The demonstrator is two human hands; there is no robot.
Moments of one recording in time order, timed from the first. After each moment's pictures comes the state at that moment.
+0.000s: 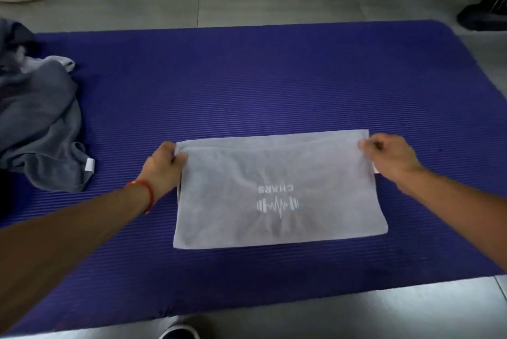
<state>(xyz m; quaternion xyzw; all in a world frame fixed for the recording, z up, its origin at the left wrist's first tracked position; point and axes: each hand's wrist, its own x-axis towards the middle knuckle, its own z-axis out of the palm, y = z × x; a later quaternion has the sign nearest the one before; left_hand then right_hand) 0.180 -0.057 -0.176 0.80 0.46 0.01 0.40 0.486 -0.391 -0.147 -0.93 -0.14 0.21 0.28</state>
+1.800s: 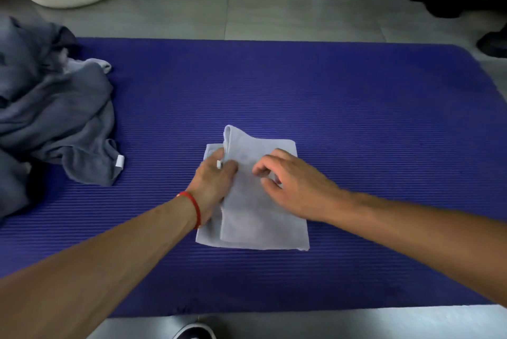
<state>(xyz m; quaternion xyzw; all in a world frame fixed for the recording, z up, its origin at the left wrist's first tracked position) 0.191 -0.124 -0.128 0.62 0.44 0.07 0.64 0.328 -0.263 -0.098 -0.77 -0.56 0.24 0.19</state>
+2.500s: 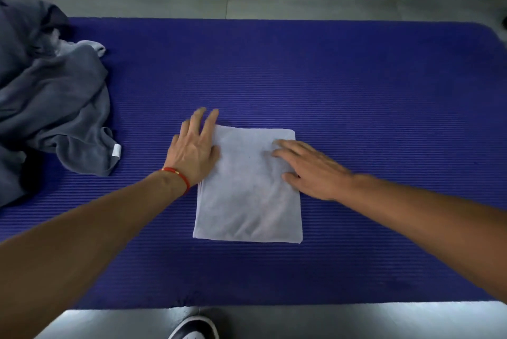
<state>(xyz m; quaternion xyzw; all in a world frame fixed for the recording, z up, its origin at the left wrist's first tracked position) 0.194 -0.050 -0.183 0.94 0.31 0.01 0.14 0.382 -0.265 -0.160 -0.78 -0.57 0.26 0.01</state>
